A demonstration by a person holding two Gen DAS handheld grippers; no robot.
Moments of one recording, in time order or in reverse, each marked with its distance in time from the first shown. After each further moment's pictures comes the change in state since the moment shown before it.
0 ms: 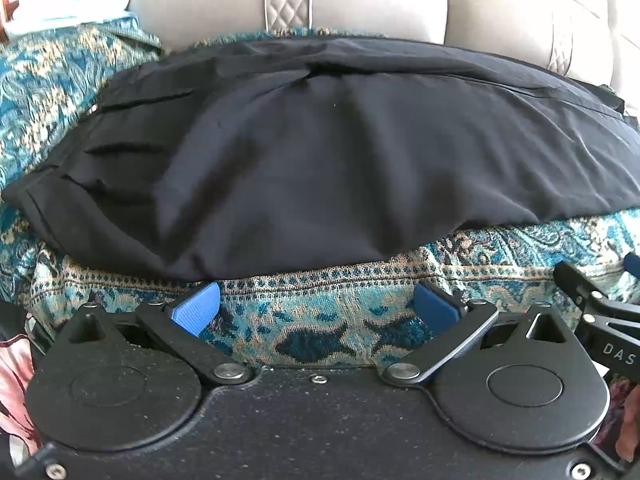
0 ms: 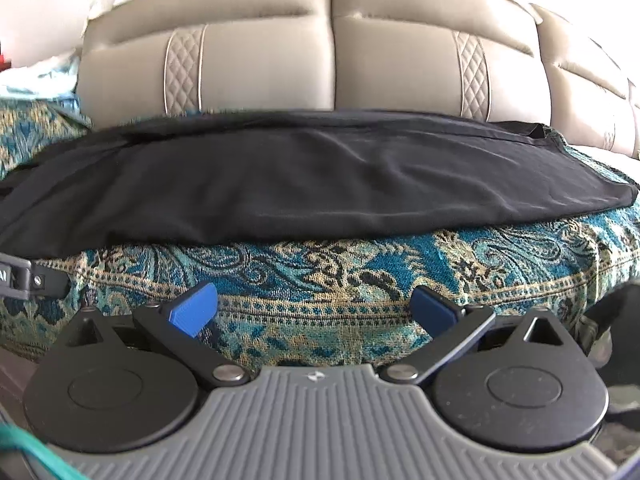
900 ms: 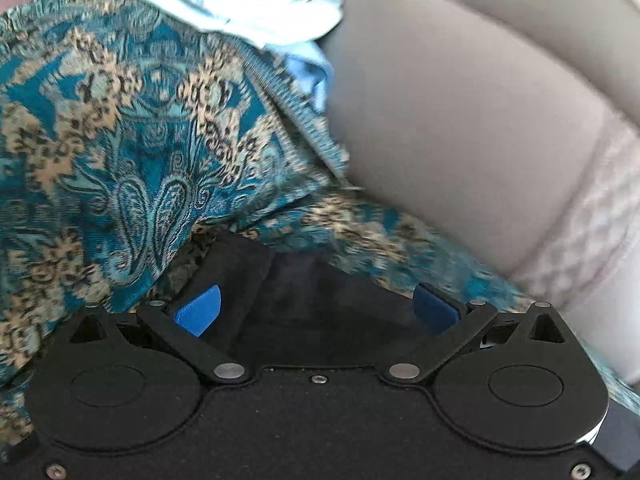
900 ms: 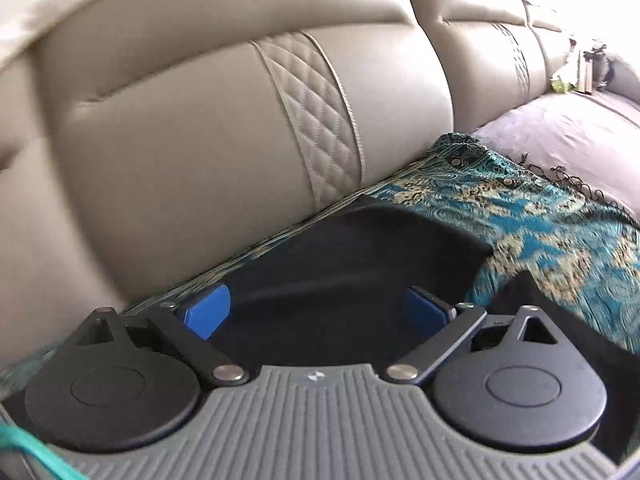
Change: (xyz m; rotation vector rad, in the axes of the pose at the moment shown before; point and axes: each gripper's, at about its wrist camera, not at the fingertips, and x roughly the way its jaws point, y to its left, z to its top) left arm 0.177 0.225 0.294 -0.638 -0.069 0.304; right arm 0.240 -0.222 0.284 0.441 0.081 -0.336
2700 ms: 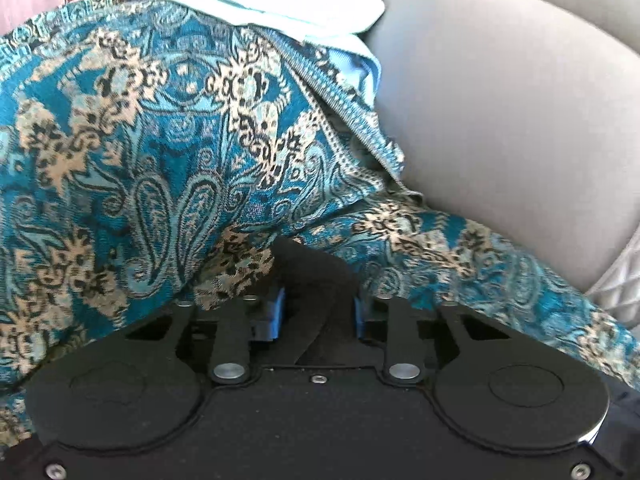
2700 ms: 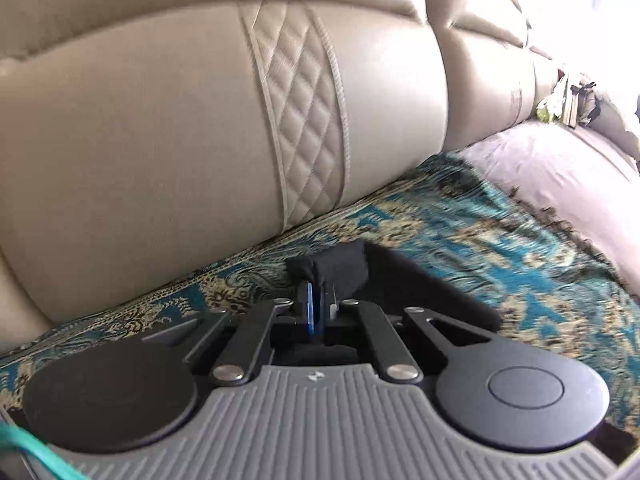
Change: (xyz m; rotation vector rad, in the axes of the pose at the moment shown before) left arm 0.017 0.005 -0.013 0.015 -0.064 0.145; right arm 0.053 0.019 0.030 -0.110 0.028 -0.158
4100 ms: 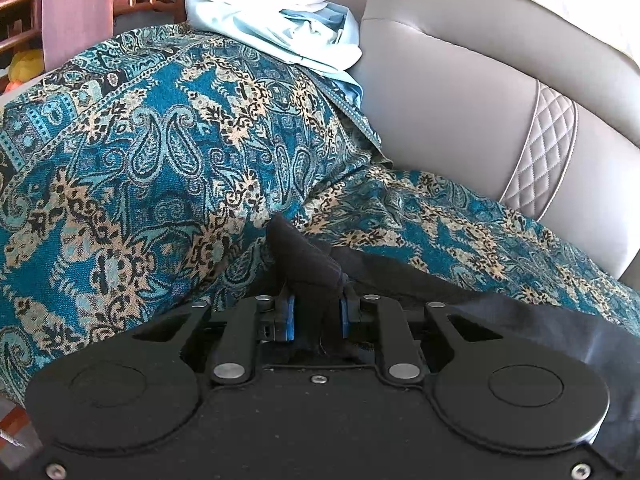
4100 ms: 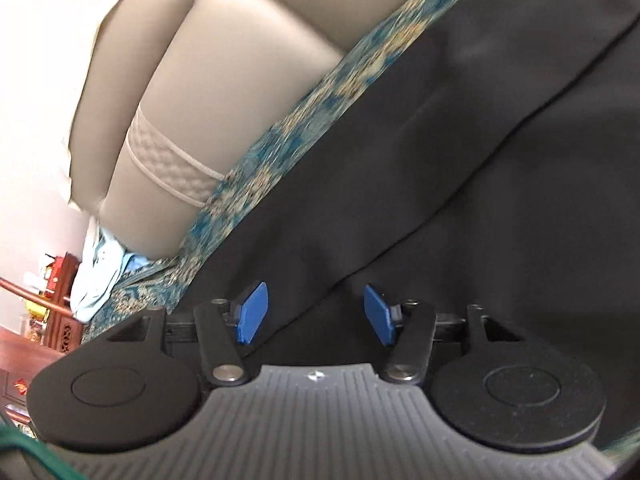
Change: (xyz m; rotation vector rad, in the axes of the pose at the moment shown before) left arm -0.160 0.135 -0.074 0.112 -0.056 -0.228; right arm -0.152 -0.008 -0.214 0.257 0.467 0.925
